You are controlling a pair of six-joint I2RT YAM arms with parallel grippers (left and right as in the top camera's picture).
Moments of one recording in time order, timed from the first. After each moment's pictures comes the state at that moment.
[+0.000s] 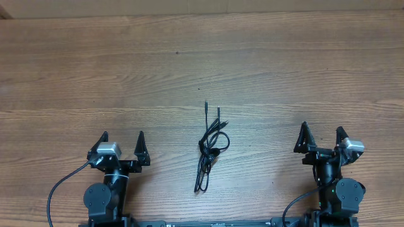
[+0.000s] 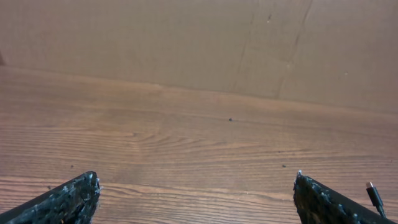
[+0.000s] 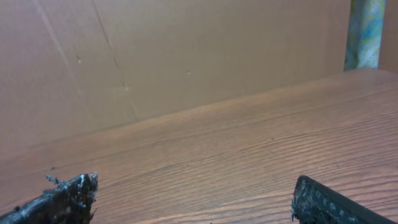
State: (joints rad) left arm 0.10 0.01 0.01 -0.06 0.15 -0.15; right arm -0.13 0.01 0.02 -0.03 -0.07 0.23
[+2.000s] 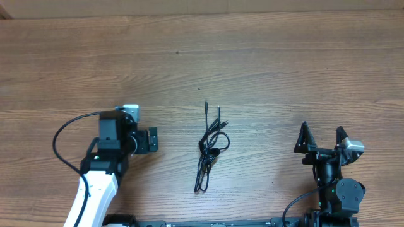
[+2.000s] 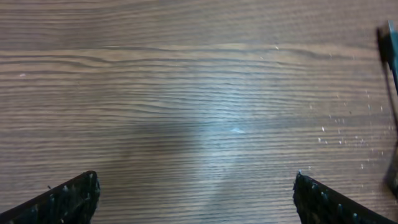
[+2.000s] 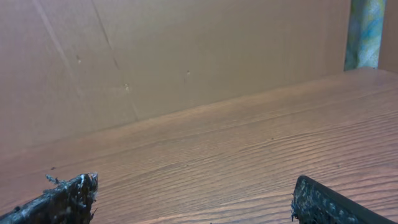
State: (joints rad) left arm -0.04 1.10 0.56 -0.40 0.06 -0.04; right arm -0.13 0.01 0.02 -0.03 -0.07 0.23
